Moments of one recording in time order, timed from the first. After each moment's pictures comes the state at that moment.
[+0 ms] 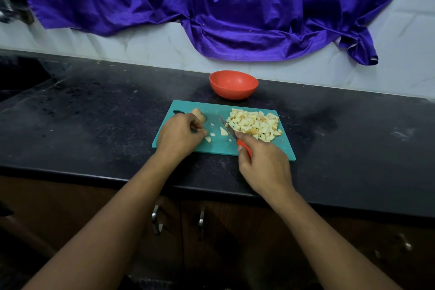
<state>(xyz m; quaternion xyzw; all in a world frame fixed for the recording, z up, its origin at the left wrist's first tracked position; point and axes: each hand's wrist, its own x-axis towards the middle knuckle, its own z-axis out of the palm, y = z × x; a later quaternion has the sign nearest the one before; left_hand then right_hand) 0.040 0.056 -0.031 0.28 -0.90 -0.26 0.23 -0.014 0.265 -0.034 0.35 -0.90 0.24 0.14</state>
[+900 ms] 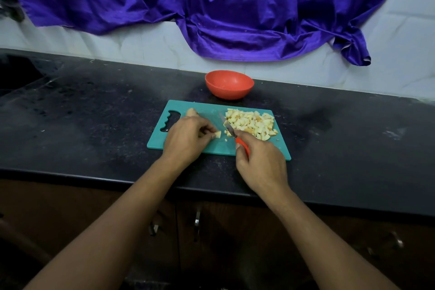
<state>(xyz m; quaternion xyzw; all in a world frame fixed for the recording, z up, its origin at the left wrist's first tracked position) 0.031 0.074 -0.038 0.15 -0.93 -0.23 0.26 -0.009 0.266 -0.026 0.32 -0.90 0.27 0.12</state>
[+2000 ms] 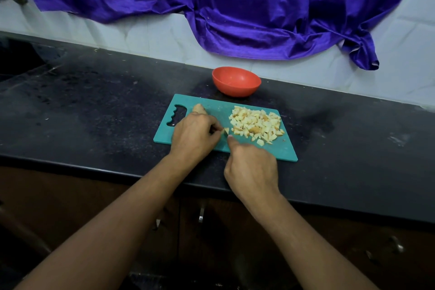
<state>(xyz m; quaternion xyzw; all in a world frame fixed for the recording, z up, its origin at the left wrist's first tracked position) 0.035 0.079 -0.040 0.18 -0.92 -0.18 0.29 0.023 0.236 -0.022 0.35 -0.93 0.06 0.12</state>
